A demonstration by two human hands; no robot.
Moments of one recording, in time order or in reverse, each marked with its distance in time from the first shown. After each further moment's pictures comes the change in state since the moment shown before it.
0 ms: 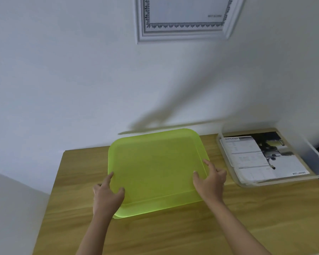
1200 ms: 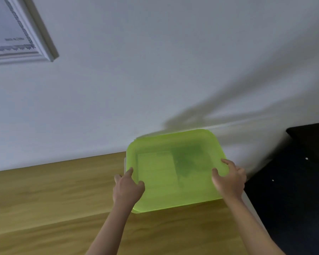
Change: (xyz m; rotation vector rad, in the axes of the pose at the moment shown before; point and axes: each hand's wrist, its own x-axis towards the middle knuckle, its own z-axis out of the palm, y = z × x) left_hand -0.140 0.297 0.297 0.197 -0.108 0.066; right_hand 0.265 0.229 -0.264 0.026 0.140 0.073
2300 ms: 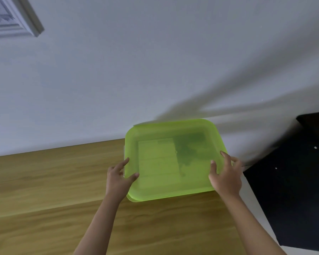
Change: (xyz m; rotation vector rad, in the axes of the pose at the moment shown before) left_hand 0.025 -0.052 0.009 -0.391 0.012 0.101; right_hand -0.013 0.019 0.023 -0.180 -0.019 -0.140
